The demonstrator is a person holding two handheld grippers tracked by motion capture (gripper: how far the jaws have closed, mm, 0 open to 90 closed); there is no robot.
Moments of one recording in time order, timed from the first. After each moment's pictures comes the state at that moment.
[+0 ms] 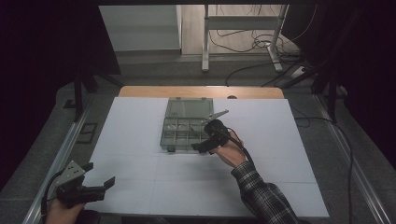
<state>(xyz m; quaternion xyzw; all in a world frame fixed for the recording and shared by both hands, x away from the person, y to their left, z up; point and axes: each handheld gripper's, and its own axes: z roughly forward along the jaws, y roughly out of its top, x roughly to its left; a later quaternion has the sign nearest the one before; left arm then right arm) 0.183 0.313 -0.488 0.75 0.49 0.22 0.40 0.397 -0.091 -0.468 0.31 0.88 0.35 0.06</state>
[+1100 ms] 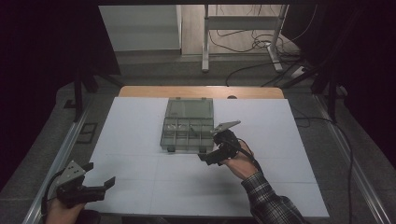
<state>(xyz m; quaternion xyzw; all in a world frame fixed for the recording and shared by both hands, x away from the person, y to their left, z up) 0.184 0.312 -0.488 0.75 0.48 0.22 0.40 0.356 -0.119 -0.461 0.31 0.88 0.36 0.07</state>
